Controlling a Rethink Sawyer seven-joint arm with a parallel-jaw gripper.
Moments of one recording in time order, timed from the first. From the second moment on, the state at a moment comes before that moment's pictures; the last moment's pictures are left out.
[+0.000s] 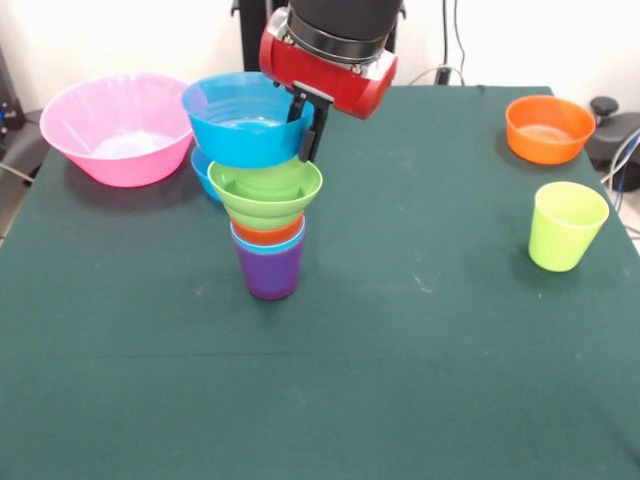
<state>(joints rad) -0.13 -0.56 -0.12 1.27 -0.17 0.87 2.06</state>
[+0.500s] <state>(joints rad) -0.15 -0.57 -0.10 1.28 -0.17 0.86 2.06</state>
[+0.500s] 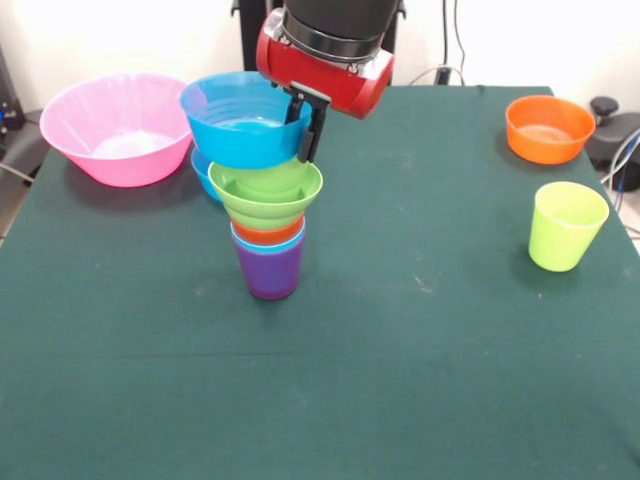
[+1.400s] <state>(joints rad) -0.15 -0.57 -0.09 1.29 -0.17 0.86 2.06</state>
